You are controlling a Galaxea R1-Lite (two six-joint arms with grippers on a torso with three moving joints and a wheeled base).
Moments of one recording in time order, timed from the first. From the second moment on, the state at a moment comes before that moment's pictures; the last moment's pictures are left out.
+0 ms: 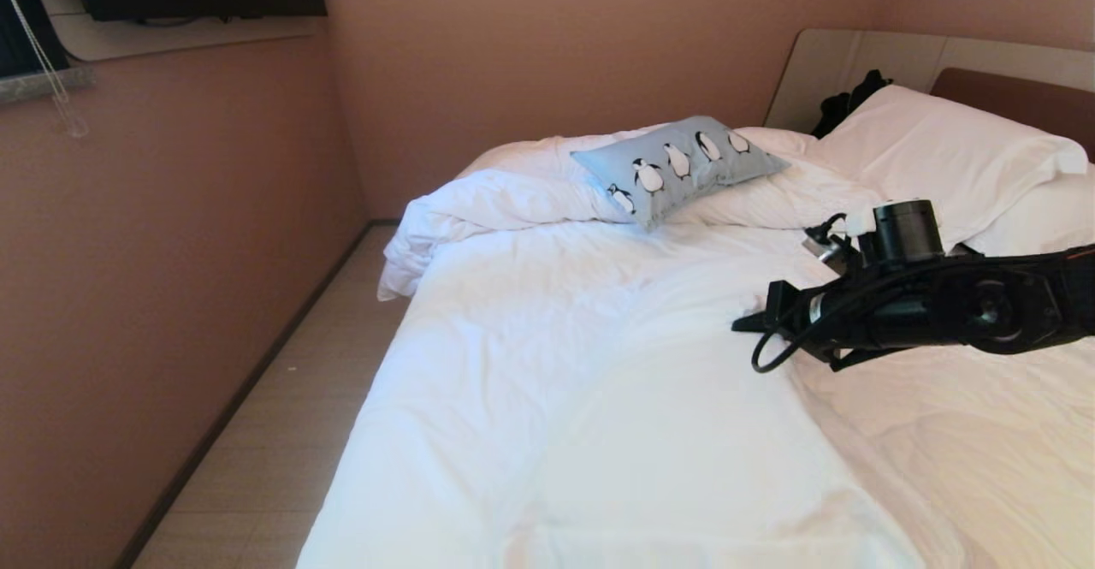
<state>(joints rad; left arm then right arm) 0.00 0.00 0.00 0.00 0.01 0.00 0.16 1.88 -1.17 -0.12 0.38 0.51</state>
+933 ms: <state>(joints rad) 0.00 0.00 0.00 0.00 0.01 0.00 0.16 1.82 -1.33 -0.05 0.35 0.67</state>
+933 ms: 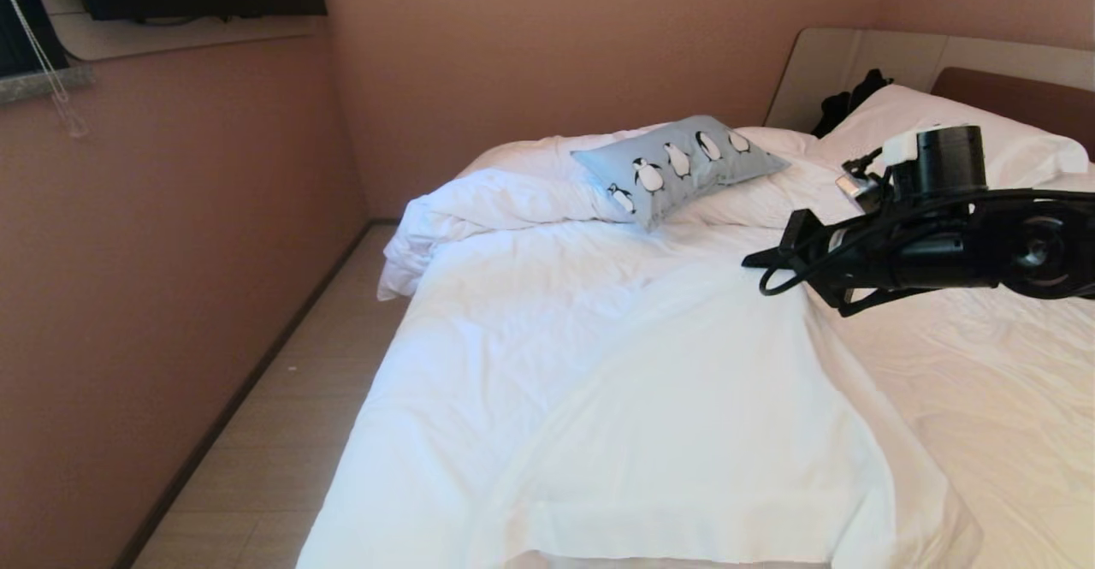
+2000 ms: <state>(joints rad) 0.00 0.00 0.00 0.00 0.01 0.00 0.23 1.83 -1.63 0.03 0.18 0.71</state>
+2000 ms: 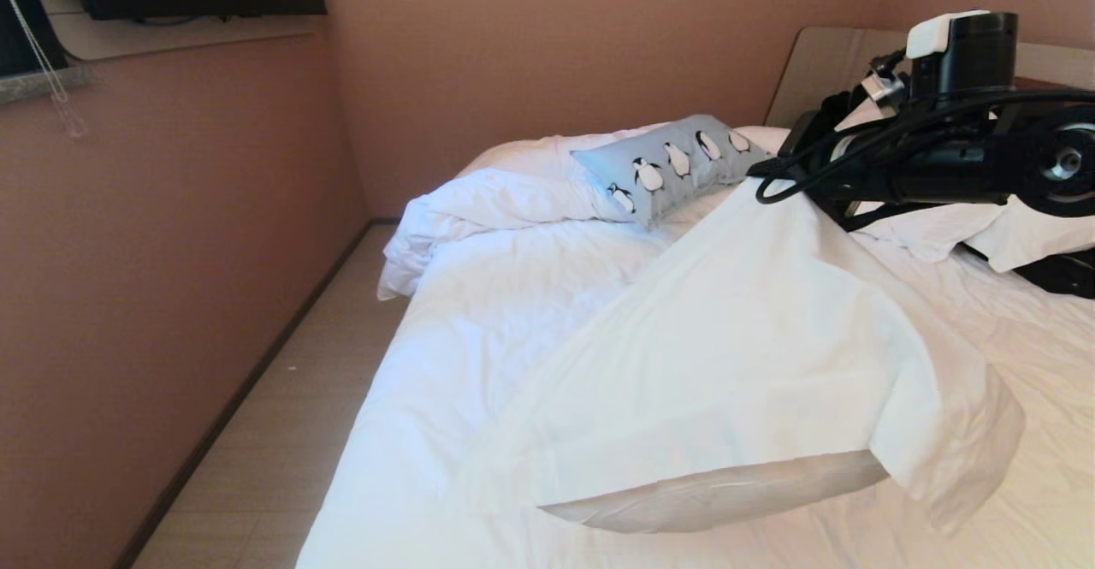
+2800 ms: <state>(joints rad) 0.00 0.00 0.00 0.00 0.01 0.00 0.30 2.05 -1.37 0.02 0.01 0.56</state>
